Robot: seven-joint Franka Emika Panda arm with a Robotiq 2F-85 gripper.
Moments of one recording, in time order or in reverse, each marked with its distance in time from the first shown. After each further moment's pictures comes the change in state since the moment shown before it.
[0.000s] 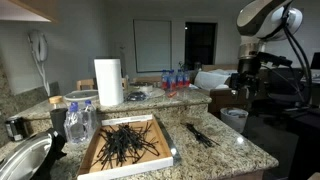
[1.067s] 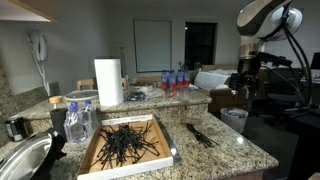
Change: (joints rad) arm -0.001 0.000 0.004 0.000 0.001 0.000 0.000
